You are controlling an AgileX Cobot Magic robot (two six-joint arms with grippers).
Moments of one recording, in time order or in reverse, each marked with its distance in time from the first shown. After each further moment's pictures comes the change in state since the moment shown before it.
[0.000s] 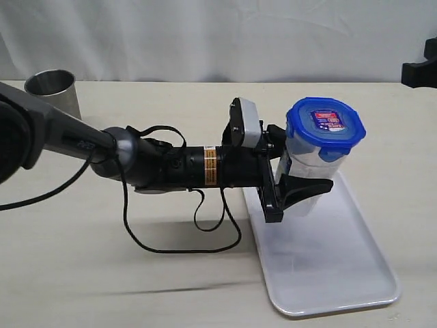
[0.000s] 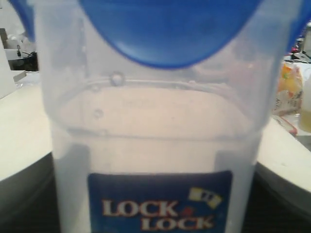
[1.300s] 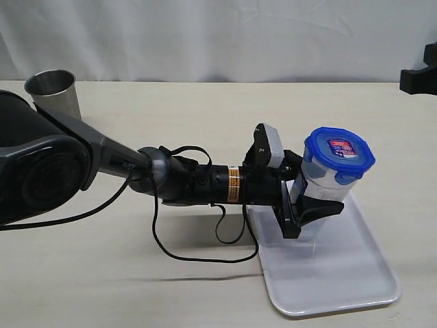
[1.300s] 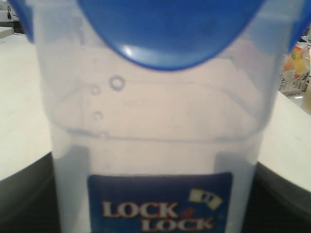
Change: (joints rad) left arm -0.046 0.178 -0.166 0.008 0.085 -0.087; right arm 0.000 0.000 0.035 0.000 -0.048 0.002
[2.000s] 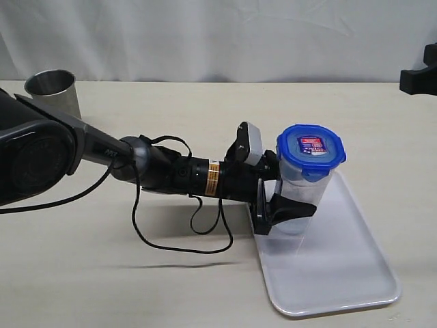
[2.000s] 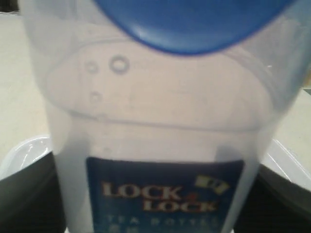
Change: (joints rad) left arm 0.086 0.000 0.000 0.193 -0.026 -0.064; right arm 0.000 0.000 0.000 0.000 0.002 0.000
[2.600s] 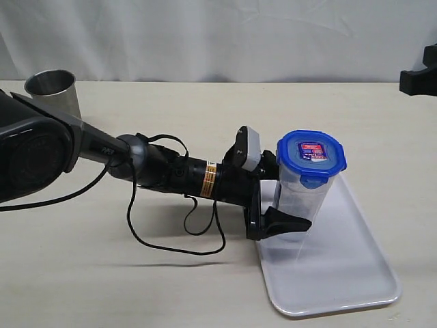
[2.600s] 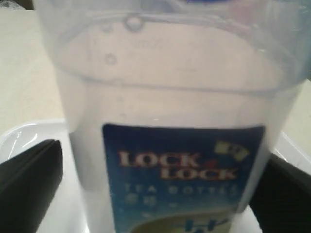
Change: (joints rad) left arm 0.015 -0.002 0.000 0.077 0.016 0.000; right arm 0.000 0.000 0.000 0.002 0.004 0.000
